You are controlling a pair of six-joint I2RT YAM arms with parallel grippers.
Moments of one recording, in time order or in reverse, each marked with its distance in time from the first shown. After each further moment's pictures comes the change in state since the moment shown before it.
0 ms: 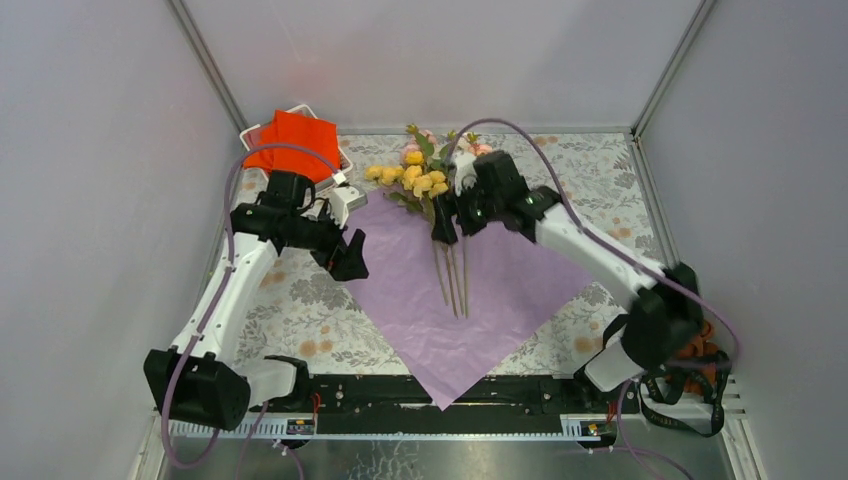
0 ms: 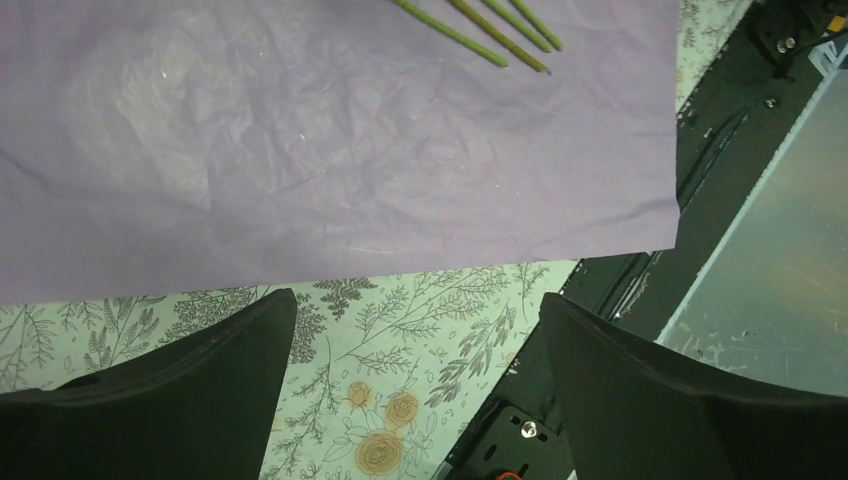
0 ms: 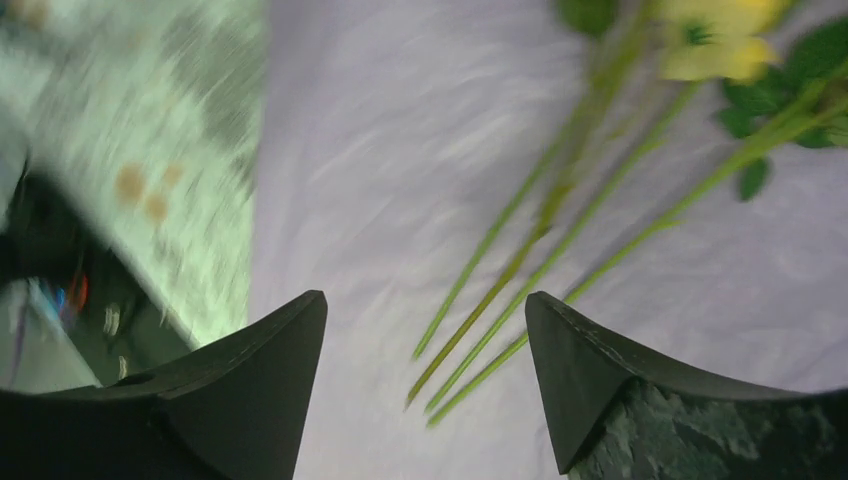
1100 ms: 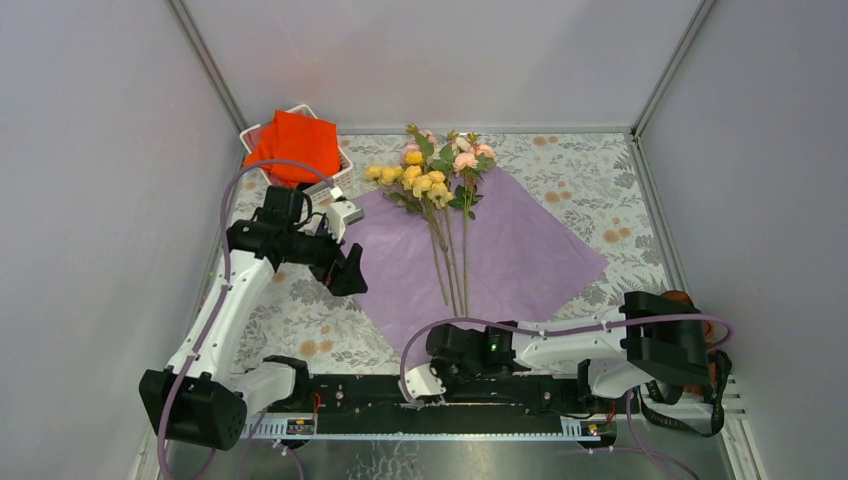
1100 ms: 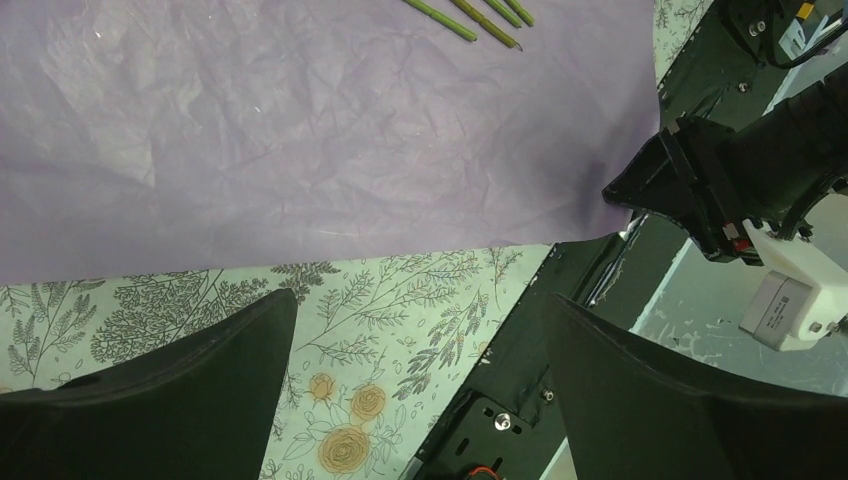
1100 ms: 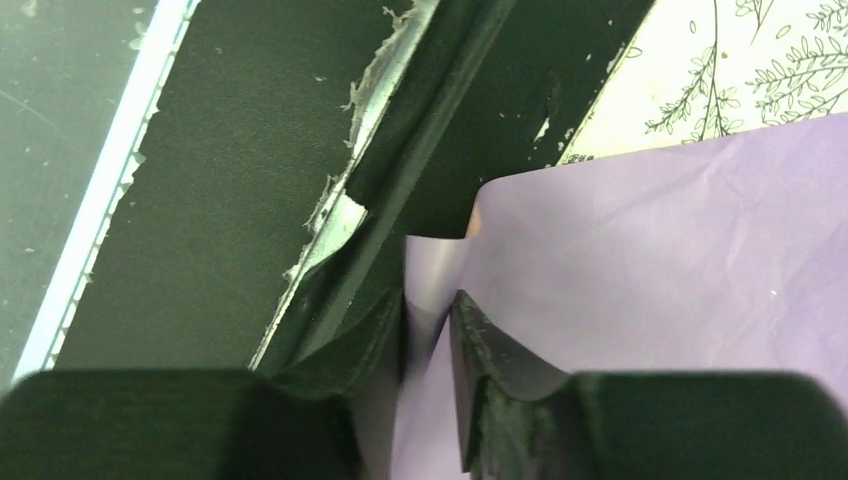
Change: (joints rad) left arm 0.000 -0.111 -0.086 -0.029 0.047 0.006; right arm 0.808 -0.249 -0.745 0.255 -0.016 -0.832
